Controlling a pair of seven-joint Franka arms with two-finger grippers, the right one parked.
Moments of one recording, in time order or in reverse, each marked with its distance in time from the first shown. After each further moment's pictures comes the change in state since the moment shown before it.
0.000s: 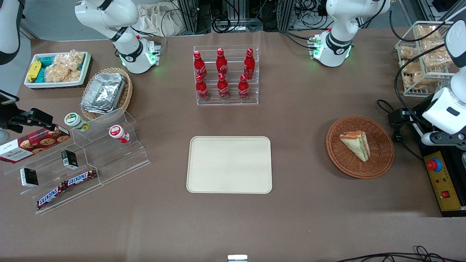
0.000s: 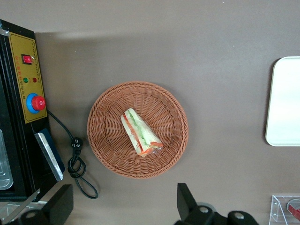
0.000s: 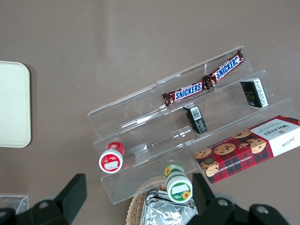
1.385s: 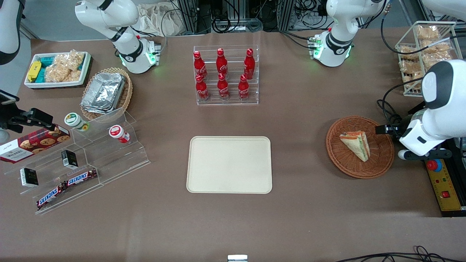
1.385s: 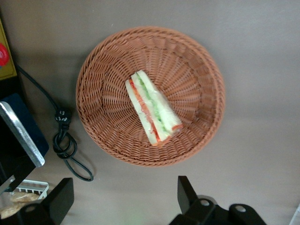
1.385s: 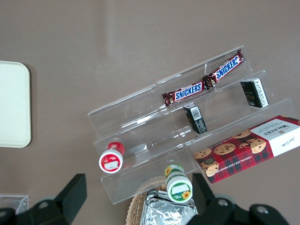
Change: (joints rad) arm 0.068 0.069 0.024 -0.286 0.000 0.129 -0.001
